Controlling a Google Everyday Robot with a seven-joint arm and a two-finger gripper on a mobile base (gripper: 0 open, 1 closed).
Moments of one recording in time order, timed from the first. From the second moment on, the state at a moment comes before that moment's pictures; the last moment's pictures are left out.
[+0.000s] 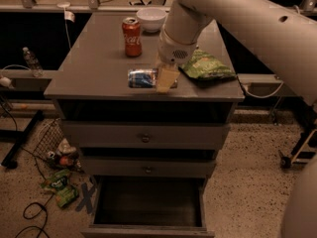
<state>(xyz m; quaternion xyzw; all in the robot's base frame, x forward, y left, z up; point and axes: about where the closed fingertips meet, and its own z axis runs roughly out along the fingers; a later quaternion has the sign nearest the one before) 0.612 -0.005 0.868 -0.75 0.64 0.05 0.16</state>
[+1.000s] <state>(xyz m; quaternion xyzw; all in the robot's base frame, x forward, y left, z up) 0.559 -0.025 0.829 -0.72 0.67 0.09 0.14</state>
